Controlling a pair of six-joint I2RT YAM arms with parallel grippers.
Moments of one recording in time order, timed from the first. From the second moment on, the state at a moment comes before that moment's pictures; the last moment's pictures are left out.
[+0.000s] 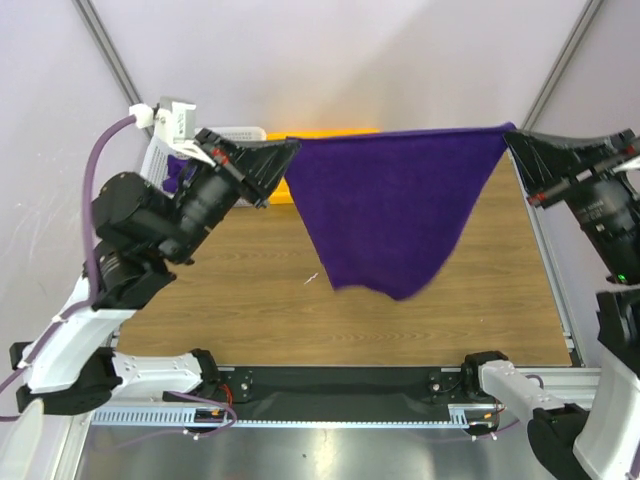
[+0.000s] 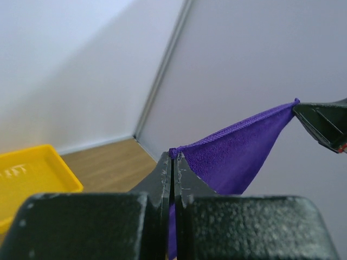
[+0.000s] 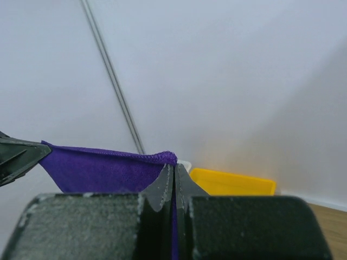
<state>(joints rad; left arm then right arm) -1.02 1.11 1.75 -0.31 -0.31 -0.33 0.13 0.99 1.96 -0.63 -0.33 0.36</state>
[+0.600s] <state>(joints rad) -1.11 1.14 1.67 -0.48 -0.63 -0.45 0.13 0.99 1.66 -0.75 -0.23 0.39</state>
